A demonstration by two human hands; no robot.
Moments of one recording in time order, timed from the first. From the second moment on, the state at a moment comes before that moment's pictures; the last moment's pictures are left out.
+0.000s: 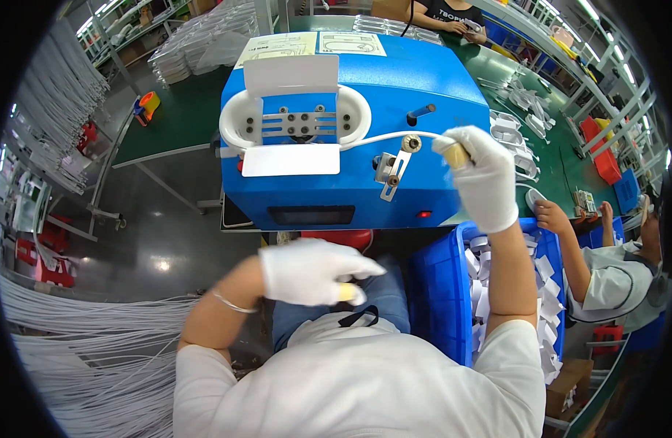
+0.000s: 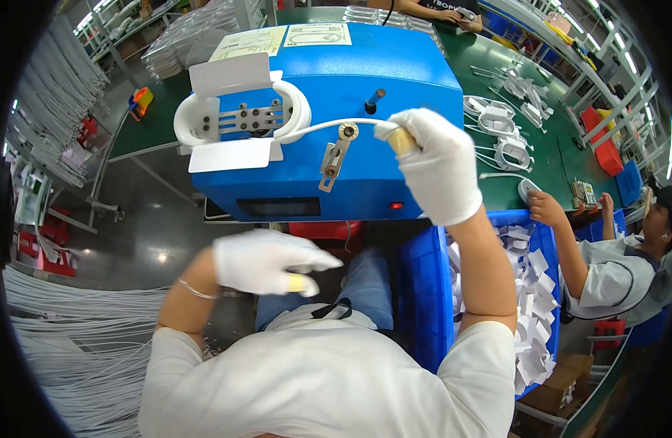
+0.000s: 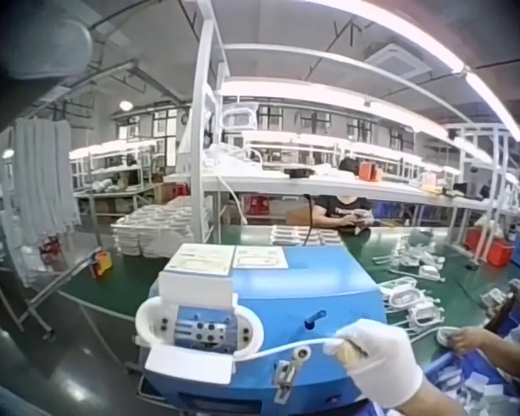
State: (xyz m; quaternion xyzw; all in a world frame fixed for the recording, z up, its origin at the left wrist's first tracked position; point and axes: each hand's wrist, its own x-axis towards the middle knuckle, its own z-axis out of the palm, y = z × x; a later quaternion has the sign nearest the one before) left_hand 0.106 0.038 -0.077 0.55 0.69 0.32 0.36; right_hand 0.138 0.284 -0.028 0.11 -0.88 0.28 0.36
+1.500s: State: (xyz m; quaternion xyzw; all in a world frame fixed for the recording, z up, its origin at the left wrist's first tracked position) left_hand 0.010 0.000 0.006 0.47 0.75 0.18 -0.42; right_hand 0.047 0.209 0.044 0.10 -0.91 0.40 0.03
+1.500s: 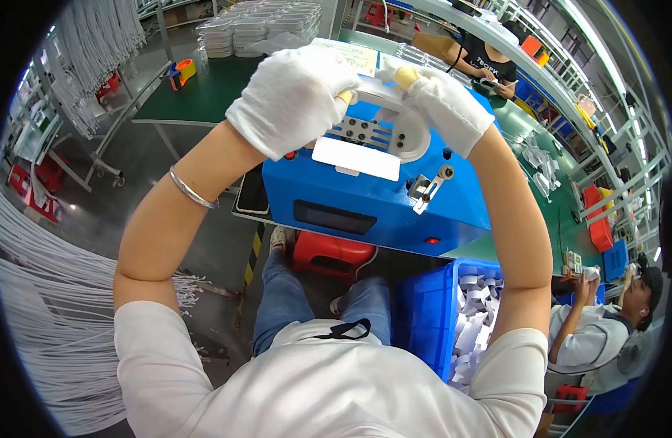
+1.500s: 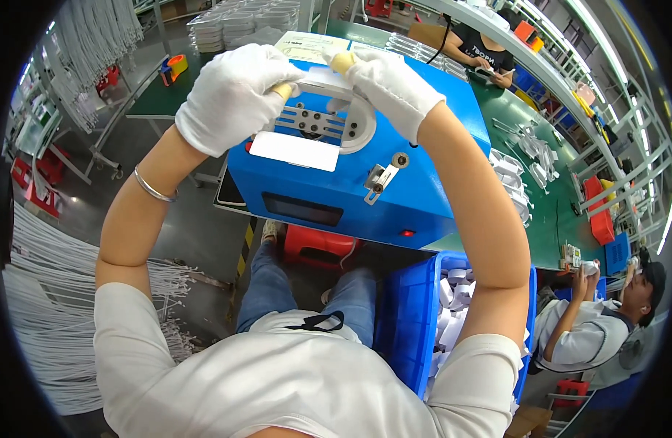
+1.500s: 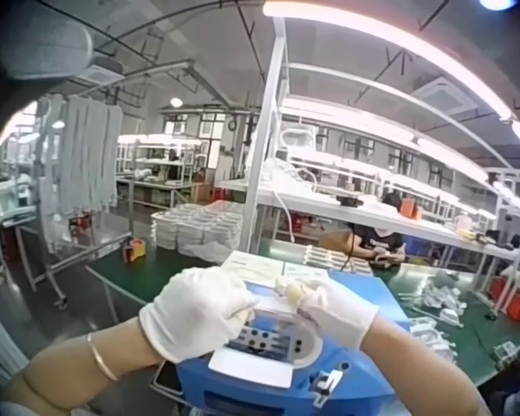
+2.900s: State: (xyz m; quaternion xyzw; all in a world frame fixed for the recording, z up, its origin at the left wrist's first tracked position) left_hand 0.020 -0.021 -0.028 0.28 0.76 0.33 -0.49; right_hand 0.039 0.208 0.031 0.12 -0.89 0.44 0.03
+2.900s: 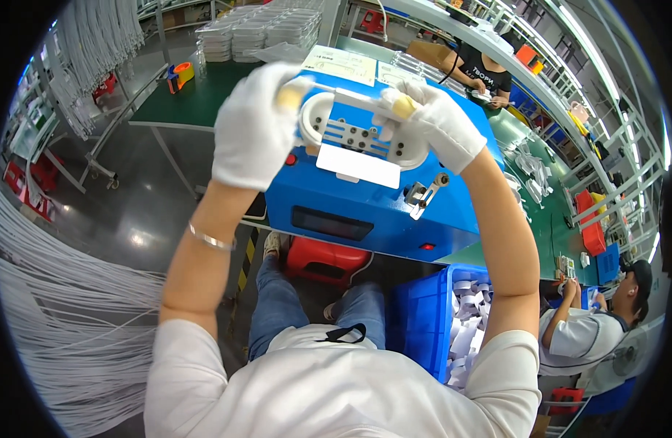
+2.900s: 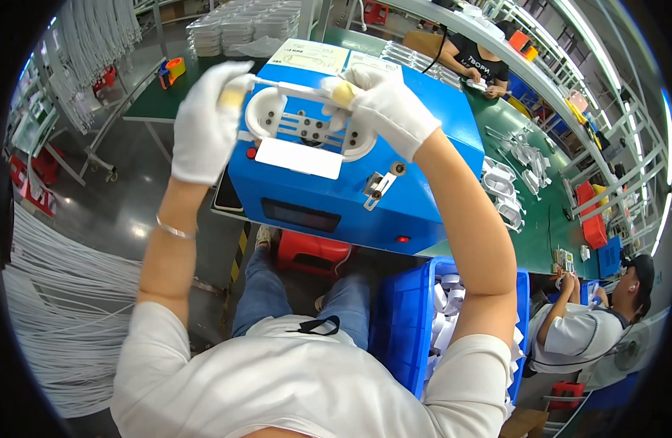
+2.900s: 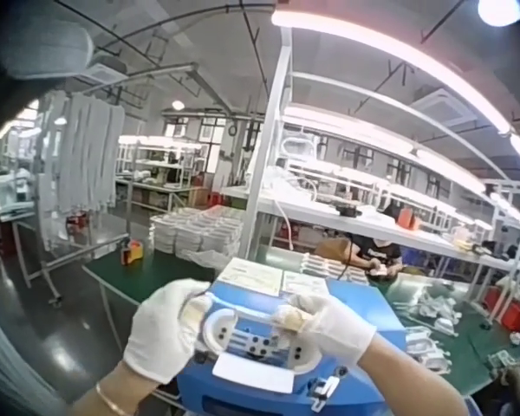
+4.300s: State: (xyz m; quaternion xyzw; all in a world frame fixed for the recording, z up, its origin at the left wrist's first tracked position) left_hand 0.122 -0.016 -0.110 0.28 0.72 0.60 0.22; right_hand 0.087 0.570 -0.173 -0.38 -0.54 0.69 0.31
